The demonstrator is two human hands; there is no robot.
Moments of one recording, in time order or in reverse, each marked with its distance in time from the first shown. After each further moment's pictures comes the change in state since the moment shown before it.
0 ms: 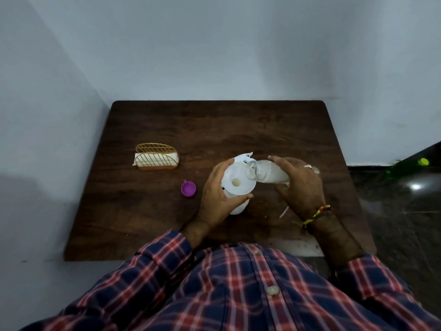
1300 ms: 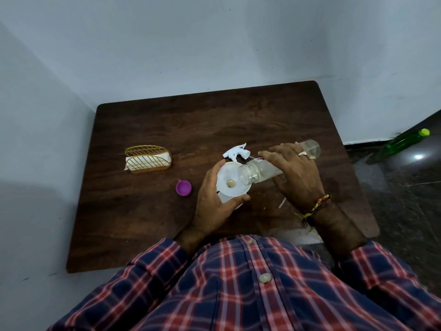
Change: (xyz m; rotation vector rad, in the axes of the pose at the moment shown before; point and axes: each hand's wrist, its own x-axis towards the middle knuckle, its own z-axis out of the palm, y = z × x) left_hand -0.012 -0.002 0.004 0.070 -0.106 -0.042; right_hand -0.005 0.013 0.007 -0.079 0.054 -0.130
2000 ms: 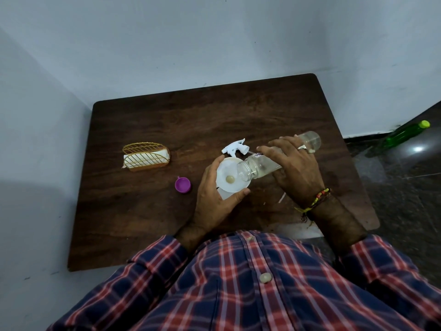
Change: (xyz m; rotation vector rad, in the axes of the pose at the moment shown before) left_hand 0.001 -0.001 0.004 0.038 0.008 -0.049; right_hand 0.002 0.000 -0.001 -0.037 0.003 -0.013
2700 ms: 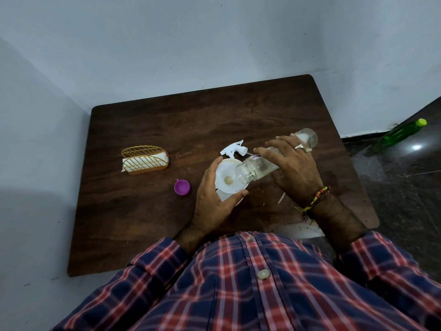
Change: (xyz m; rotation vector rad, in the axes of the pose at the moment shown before) left_hand -0.001 0.000 -0.002 -0.006 -0.021 0.014; right_hand 0.001 0.002 -0.001 -0.001 0.020 -0.059
